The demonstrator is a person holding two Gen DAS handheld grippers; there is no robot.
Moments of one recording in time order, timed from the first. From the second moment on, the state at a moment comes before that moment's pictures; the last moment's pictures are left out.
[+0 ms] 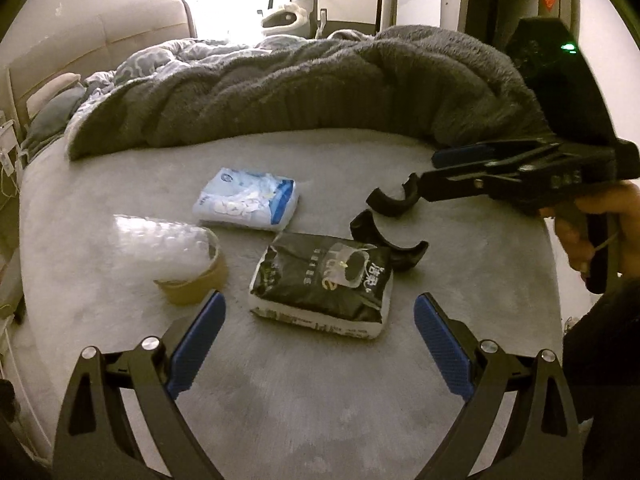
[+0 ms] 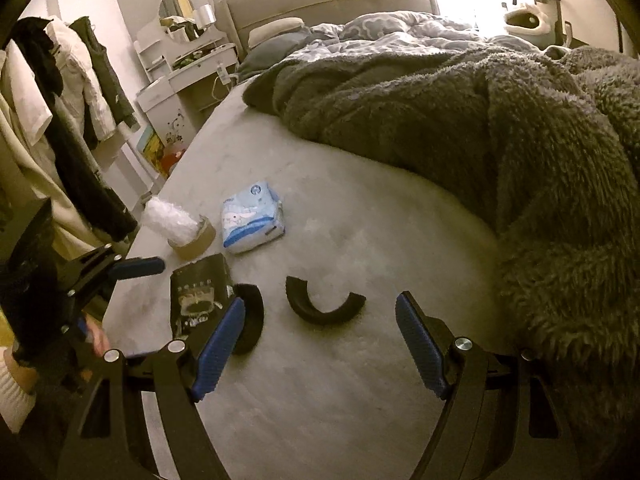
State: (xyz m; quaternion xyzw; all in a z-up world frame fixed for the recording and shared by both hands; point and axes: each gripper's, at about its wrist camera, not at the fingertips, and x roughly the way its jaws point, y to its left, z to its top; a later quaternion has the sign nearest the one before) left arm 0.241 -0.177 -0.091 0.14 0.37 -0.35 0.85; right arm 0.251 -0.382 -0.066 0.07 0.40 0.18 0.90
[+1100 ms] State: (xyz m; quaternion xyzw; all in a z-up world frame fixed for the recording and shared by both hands) left arm 0.251 -0.140 -0.060 0.04 0.35 -0.30 0.88; right arm 0.269 -0.359 -0.087 0.04 0.43 0.14 0.89
